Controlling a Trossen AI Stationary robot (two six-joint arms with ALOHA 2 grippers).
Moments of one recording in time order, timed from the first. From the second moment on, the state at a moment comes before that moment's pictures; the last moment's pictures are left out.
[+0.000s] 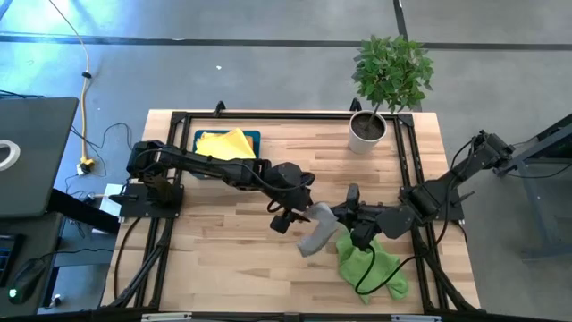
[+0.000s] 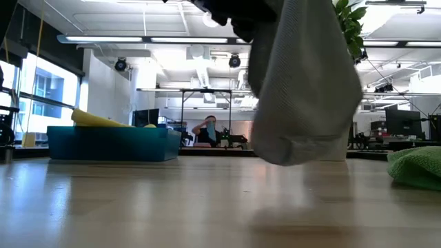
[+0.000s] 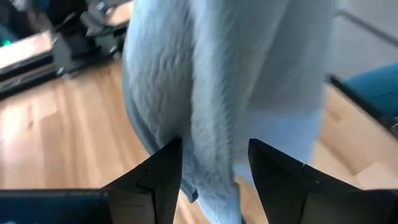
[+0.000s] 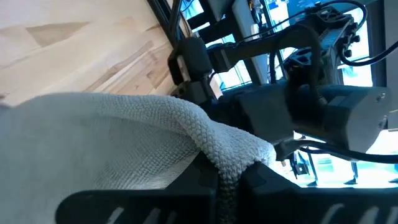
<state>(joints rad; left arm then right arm) 0.04 1.80 1.42 -0.28 0.28 0.33 0.60 1.23 1.07 -0.28 0.68 -0.85</state>
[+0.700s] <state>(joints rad) 0.05 1.89 1.42 -0.31 0.23 0.31 0.60 1.23 1.07 -0.30 0.69 -0.85</state>
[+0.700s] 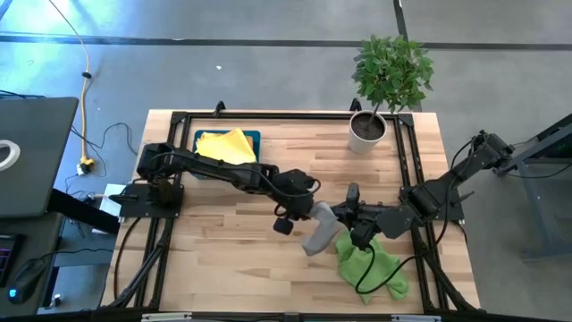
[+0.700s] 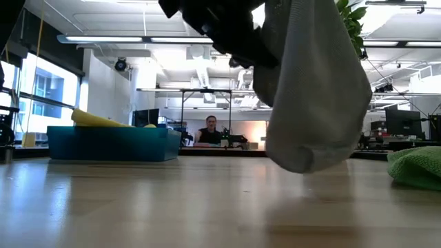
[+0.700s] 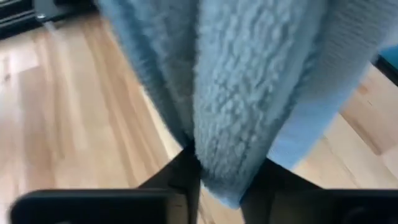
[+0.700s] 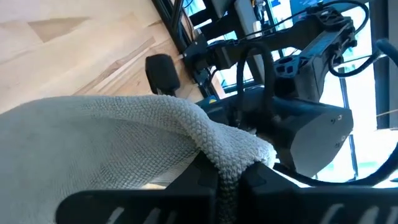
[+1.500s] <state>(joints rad) 0.17 1.79 1.52 -0.81 -0.51 0.51 0.35 1.30 1.06 -0.61 0.77 0.04</state>
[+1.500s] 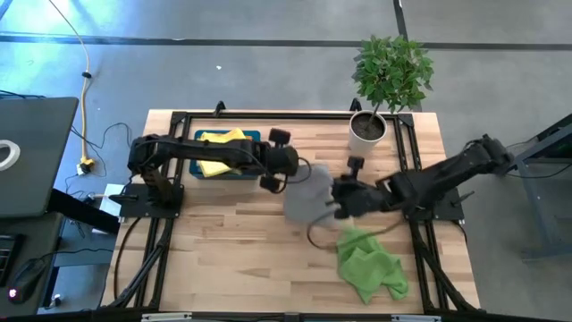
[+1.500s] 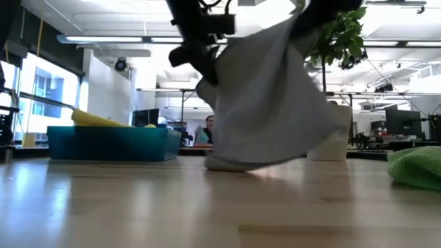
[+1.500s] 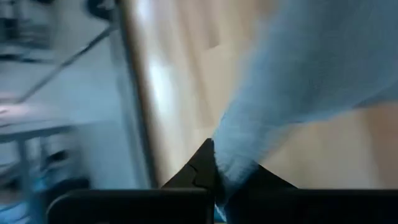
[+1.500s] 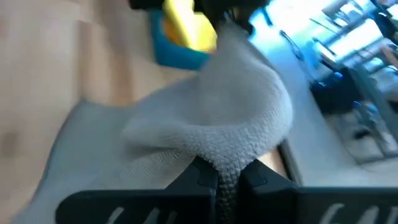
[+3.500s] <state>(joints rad) -0.12 1.94 1.29 -0.81 -0.11 0.07 0.26 1.68 1.06 -0.52 0.36 0.36</state>
